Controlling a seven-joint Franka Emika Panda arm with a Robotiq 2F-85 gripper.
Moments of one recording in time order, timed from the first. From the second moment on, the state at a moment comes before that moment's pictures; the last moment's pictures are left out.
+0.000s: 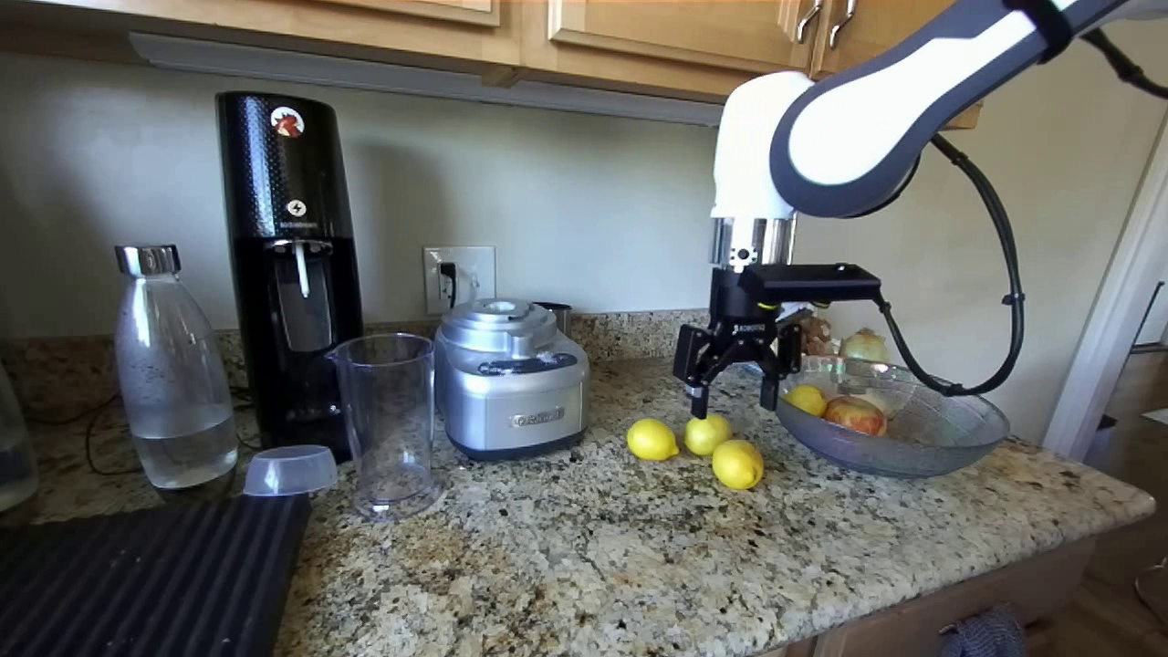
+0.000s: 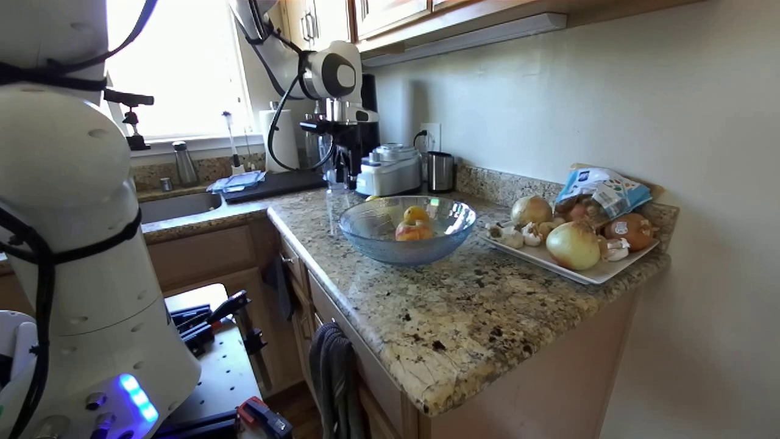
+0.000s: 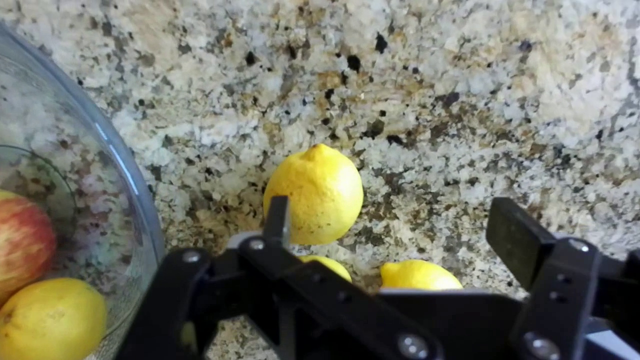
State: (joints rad) arm 0.31 0.25 0.24 -2.05 -0.02 2.26 0.64
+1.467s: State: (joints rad) arm 0.36 0.42 0.14 -1.99 -0.13 2.26 0.85
